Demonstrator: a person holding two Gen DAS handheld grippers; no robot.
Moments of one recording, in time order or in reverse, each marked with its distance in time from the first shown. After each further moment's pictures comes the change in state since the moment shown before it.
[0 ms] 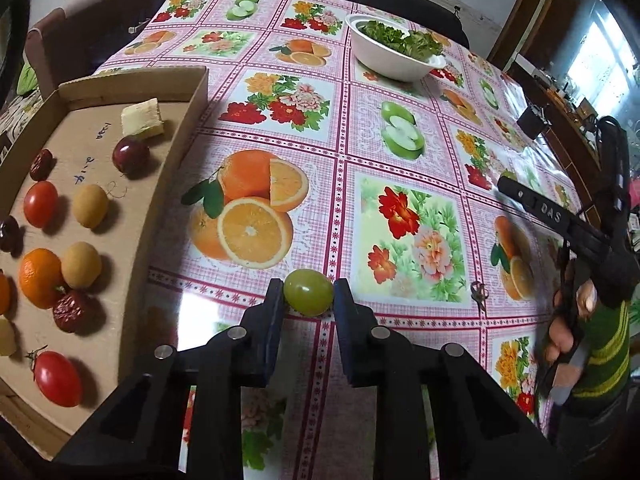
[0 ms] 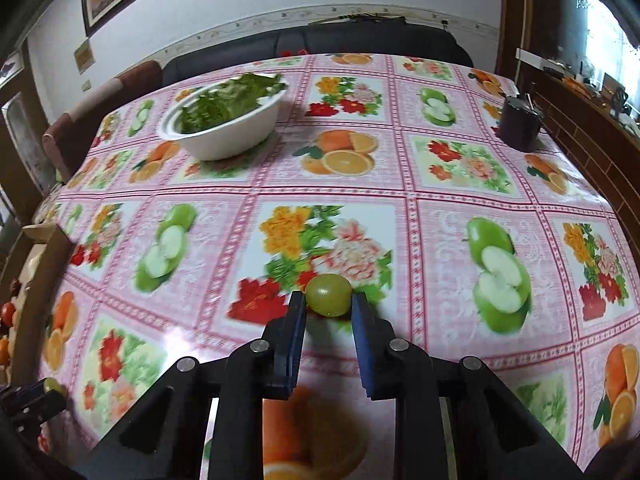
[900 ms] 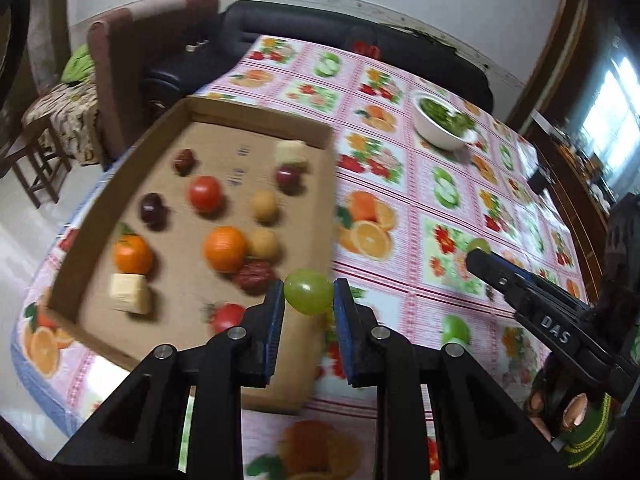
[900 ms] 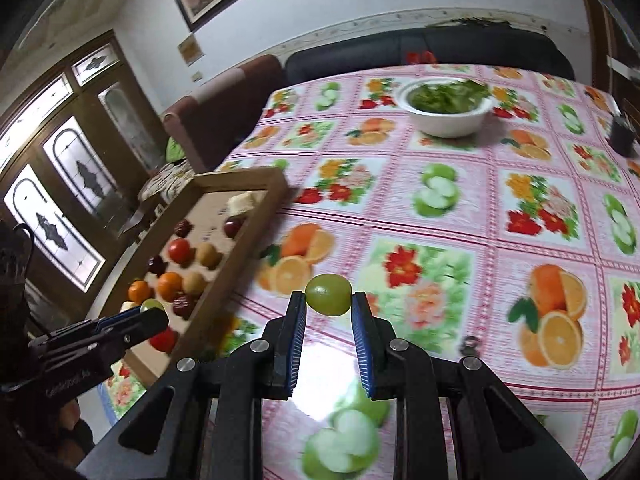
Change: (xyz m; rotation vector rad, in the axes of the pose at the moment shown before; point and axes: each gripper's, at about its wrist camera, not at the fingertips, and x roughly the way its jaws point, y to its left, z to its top) left arm -0.099 0.091 -0.029 -0.128 -0.159 0.065; right arm -0.094 0.151 -0.056 -0.109 0.010 0.398
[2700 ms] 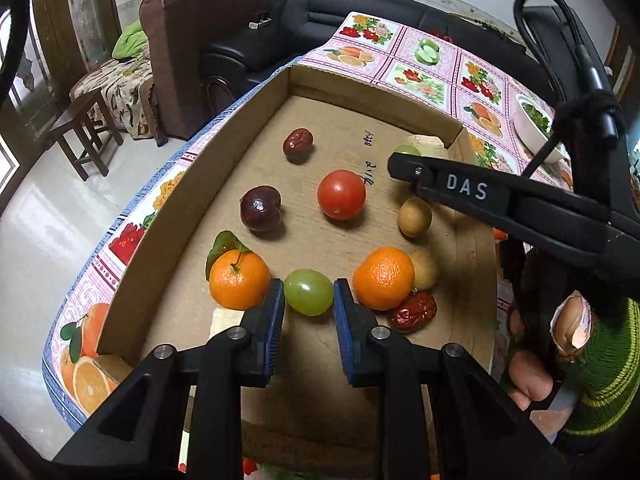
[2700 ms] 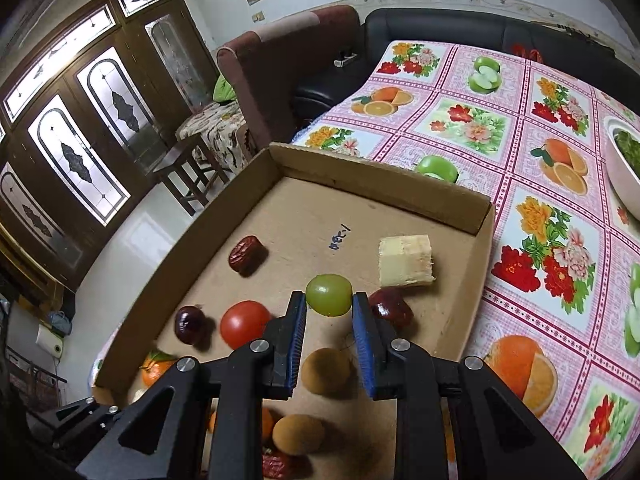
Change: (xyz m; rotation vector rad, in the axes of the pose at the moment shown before) left arm 0.048 0.072 0.014 -0.072 0.066 0.194; right arm 0.172 0.132 0.071 -0.195 0.172 0.101
